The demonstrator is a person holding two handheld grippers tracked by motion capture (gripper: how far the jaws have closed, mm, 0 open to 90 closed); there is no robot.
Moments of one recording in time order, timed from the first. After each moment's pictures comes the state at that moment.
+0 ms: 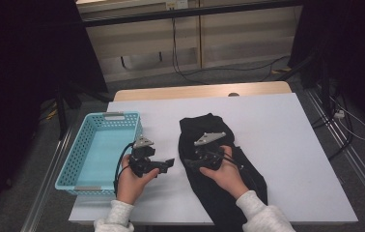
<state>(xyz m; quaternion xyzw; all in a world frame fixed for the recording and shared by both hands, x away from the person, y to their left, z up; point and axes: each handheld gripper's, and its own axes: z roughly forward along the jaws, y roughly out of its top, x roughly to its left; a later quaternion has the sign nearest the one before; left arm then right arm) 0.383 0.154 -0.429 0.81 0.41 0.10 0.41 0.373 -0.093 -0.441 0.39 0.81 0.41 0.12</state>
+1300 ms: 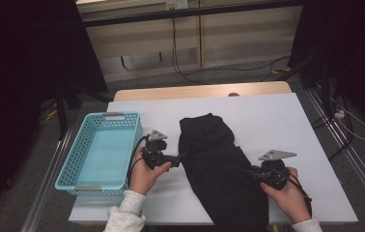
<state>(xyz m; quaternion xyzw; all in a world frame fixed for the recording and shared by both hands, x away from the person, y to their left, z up) 0.401 0.120 -0.430 0.82 0.39 0.09 0.41 0.297 -0.236 -0.457 0.51 0.77 0.36 0.13</state>
